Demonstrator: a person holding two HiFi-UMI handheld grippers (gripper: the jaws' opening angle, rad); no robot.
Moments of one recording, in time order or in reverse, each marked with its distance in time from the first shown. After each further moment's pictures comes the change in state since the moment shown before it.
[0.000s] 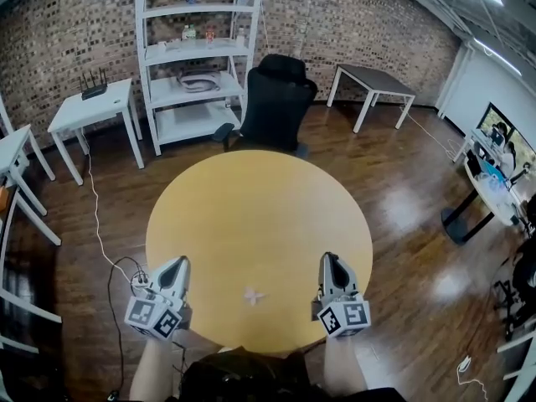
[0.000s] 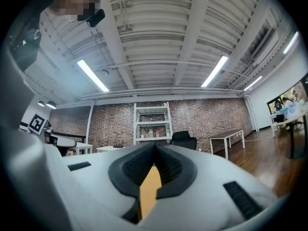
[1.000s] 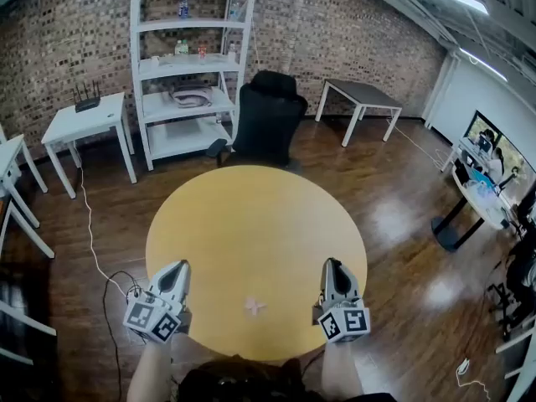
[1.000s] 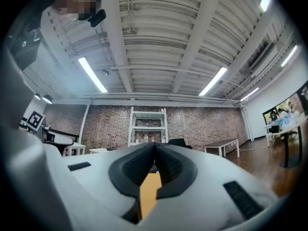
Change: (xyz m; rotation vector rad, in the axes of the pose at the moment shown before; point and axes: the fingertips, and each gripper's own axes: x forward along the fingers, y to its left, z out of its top) left arm 0.006 0.006 0.018 -0.028 -0.049 -0.077; right arm -0.007 0.006 0.023 -0.059 -0.064 -0.074
